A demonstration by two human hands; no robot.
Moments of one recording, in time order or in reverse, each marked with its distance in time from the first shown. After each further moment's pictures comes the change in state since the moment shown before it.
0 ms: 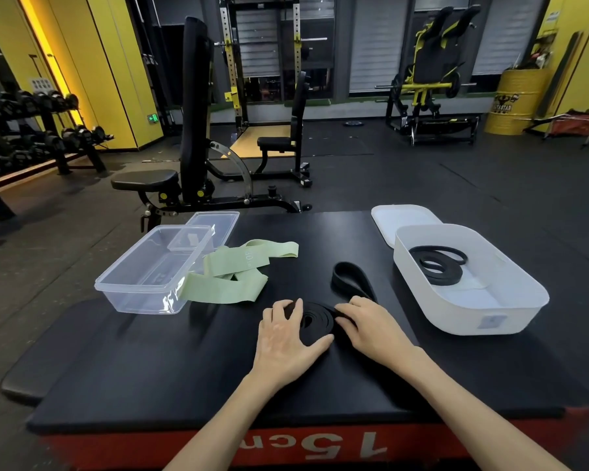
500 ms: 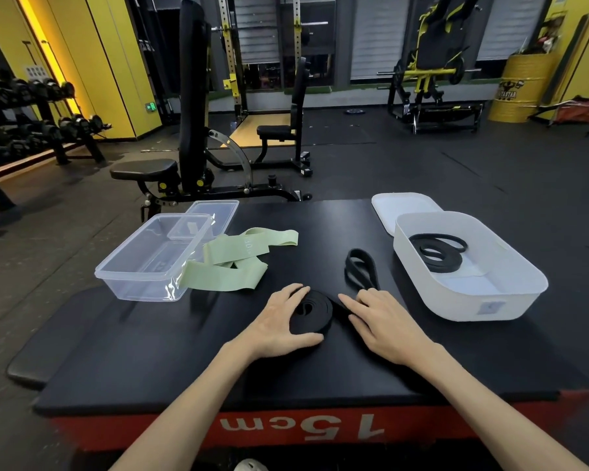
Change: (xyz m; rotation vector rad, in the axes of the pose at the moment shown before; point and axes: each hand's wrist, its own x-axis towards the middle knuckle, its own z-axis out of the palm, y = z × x) left_hand 0.016 -0.022 -0.021 -0.226 -0.339 0.205; right_hand -0.023 0.013 -0.012 -0.132 0.016 -0.149
